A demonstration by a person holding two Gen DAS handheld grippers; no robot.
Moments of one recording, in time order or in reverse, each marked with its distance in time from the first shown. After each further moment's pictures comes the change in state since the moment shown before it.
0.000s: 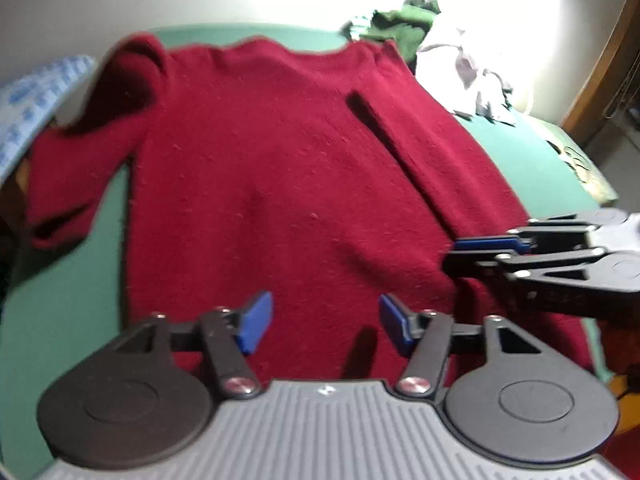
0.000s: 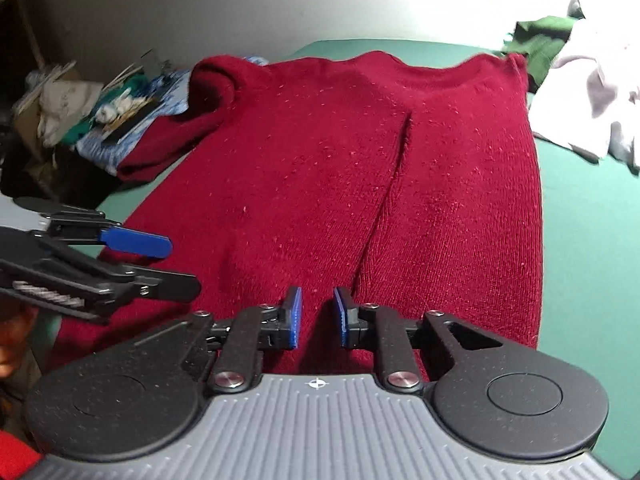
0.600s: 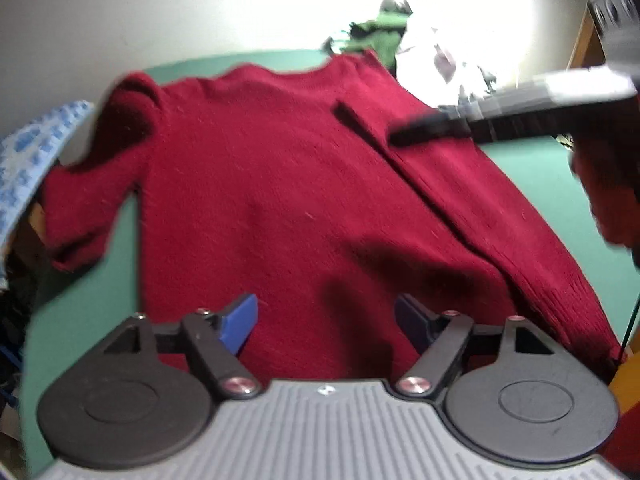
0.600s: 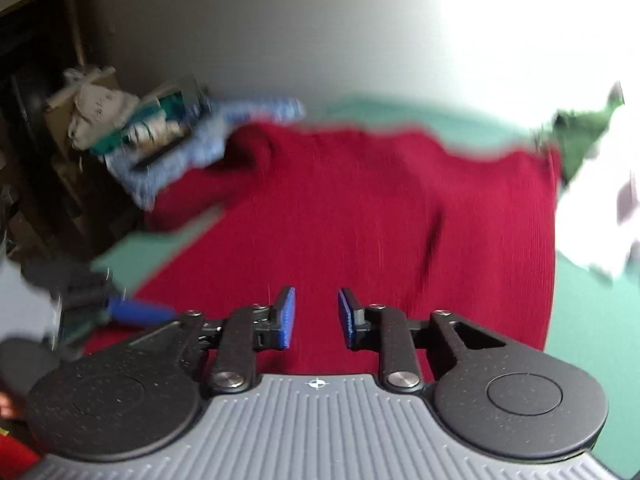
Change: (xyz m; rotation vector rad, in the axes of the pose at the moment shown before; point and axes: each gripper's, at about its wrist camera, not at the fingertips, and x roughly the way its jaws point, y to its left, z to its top) left arm -0.017 0.008 0.000 0.098 -0.061 0.049; right arm -0.006 0.018 0.080 -0.125 -0.158 0.016
